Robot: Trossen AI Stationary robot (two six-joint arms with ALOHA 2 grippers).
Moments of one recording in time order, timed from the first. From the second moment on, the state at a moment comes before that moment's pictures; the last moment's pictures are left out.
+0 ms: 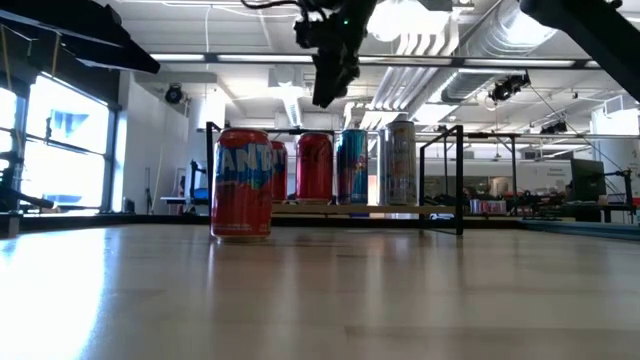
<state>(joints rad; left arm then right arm) -0.80 1.12 0.61 -0.24 -0.89 -0.50 -0.32 2.15 2.33 -1.27 0.12 -0.14</state>
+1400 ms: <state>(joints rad) -0.56 1.38 0.60 -0.09 -0.82 -0.60 0.41 1.45 0.67 0.33 0.68 0.03</state>
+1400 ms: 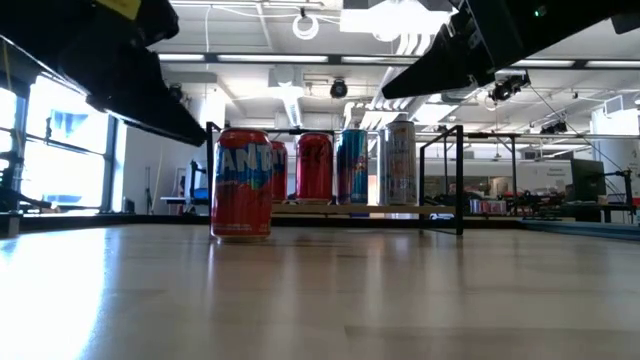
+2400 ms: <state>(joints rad) -0.47 1.37 0.60 0.02 -0.86 -0.41 0.41 1.45 0.67 0.33 0.68 0.03</state>
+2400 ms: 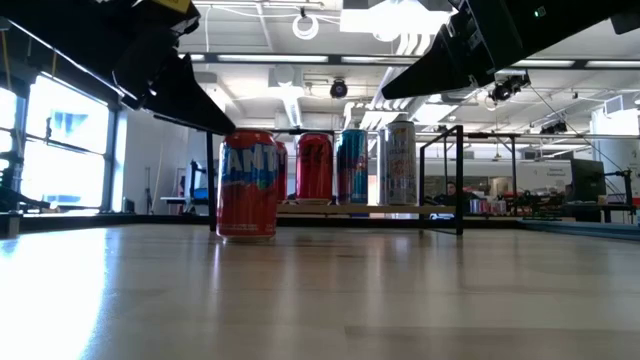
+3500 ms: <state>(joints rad) -0.32 1.37 0.60 0.10 -0.76 -0.43 0.41 1.45 0.67 0.32 0.68 0.05</state>
